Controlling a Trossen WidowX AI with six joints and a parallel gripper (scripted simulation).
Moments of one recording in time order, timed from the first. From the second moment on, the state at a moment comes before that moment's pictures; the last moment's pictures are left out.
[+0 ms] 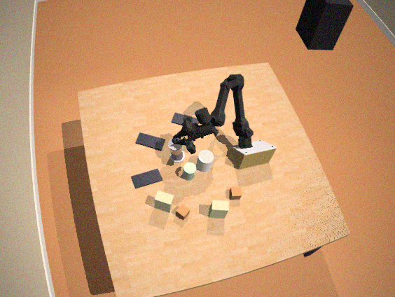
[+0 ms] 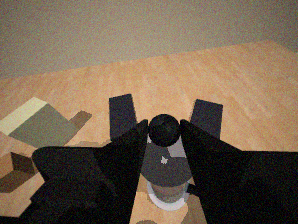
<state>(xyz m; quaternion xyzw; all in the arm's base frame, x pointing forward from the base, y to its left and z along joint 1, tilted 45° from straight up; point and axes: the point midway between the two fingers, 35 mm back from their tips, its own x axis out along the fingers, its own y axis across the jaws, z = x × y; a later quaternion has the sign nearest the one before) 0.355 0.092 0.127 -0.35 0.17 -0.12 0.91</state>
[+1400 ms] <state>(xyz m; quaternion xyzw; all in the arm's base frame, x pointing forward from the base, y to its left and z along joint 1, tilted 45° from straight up) 0.356 0.090 0.125 -0.35 0.18 -0.13 0.91</state>
